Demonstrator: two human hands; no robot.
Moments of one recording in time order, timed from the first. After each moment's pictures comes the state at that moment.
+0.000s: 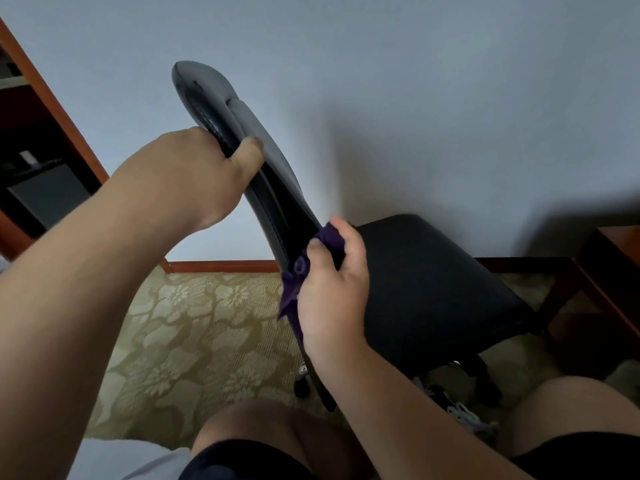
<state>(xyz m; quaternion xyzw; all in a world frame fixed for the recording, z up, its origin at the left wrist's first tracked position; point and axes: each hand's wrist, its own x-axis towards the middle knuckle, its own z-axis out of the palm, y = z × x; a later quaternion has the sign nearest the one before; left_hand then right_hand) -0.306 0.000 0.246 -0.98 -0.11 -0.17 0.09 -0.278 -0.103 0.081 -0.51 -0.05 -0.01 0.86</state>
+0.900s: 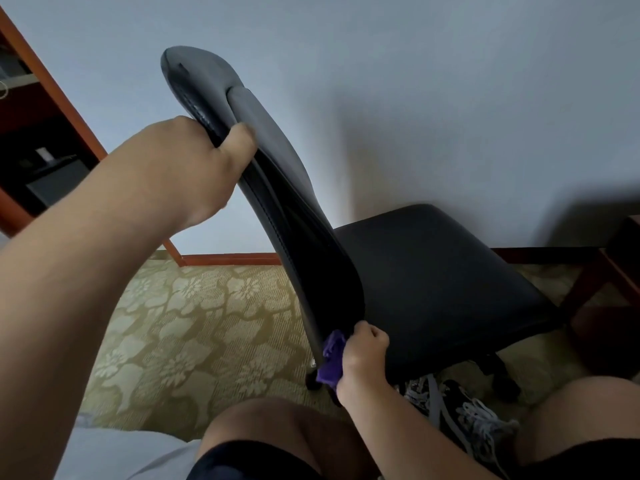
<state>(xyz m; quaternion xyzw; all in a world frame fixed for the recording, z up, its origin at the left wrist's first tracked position) -0.302 0.010 0.244 -0.97 -0.09 -0.16 0.16 -0.259 -0.104 -0.056 -0.48 0.29 0.19 0.81</state>
